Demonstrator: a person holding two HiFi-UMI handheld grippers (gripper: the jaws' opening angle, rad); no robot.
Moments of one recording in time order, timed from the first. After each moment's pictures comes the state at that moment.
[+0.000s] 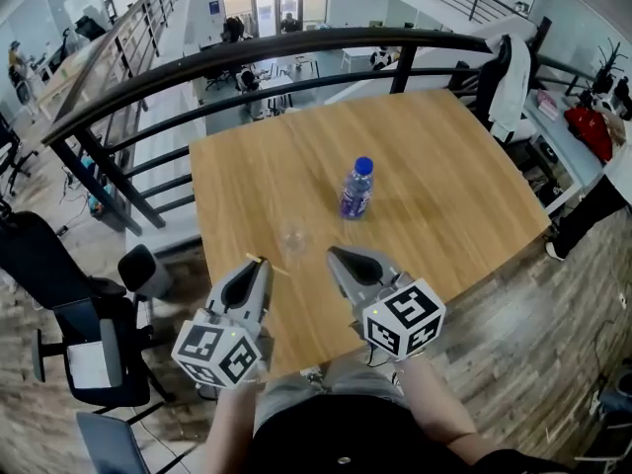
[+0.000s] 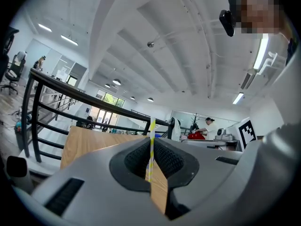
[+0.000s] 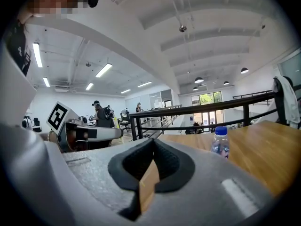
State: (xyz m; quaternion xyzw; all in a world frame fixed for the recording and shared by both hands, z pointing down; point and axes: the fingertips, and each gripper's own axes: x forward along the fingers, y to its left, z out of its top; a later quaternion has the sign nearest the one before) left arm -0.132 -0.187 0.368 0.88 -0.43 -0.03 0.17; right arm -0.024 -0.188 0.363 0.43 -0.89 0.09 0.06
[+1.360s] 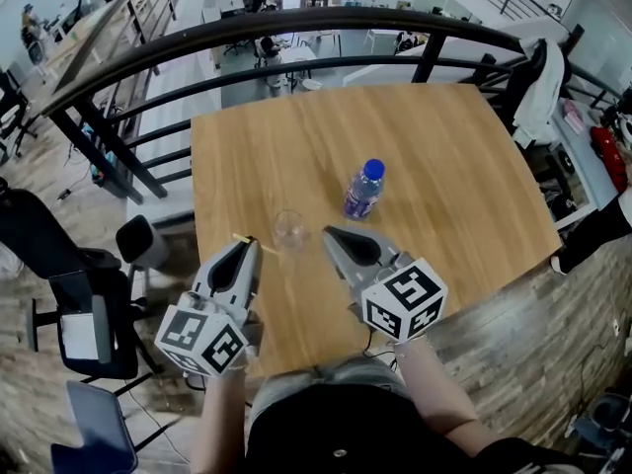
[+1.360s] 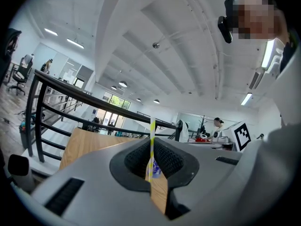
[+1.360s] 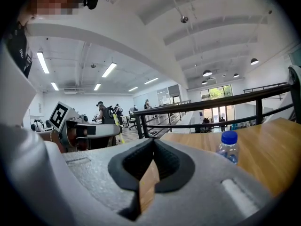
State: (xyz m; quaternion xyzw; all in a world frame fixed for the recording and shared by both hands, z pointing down) left arm -0.122 -0.250 0.361 0.86 -0.47 -0.05 0.18; right arm -0.010 -0.265 0.370 0.37 -0.92 0.11 0.07
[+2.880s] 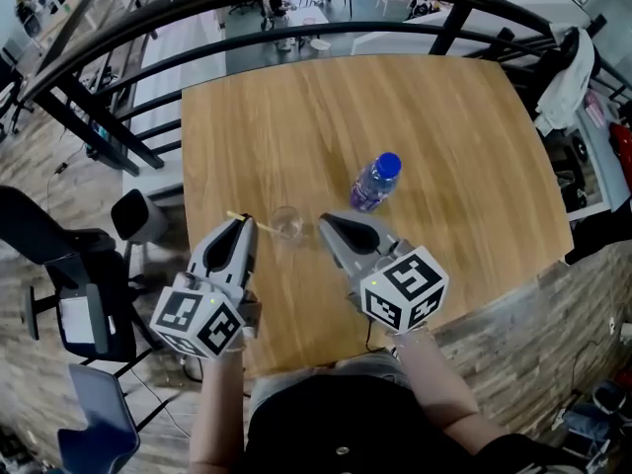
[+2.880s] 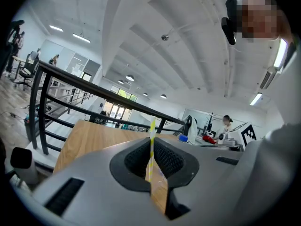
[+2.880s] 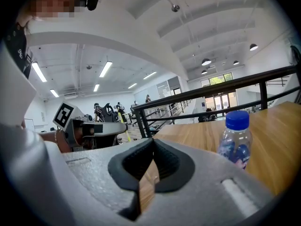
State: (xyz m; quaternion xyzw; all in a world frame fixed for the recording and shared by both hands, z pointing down) left arm -0.120 -0.325 0.413 0.84 -0.50 -0.02 0.22; right arm -0.009 -0.328 0.425 0.35 -0.92 0.16 0.09
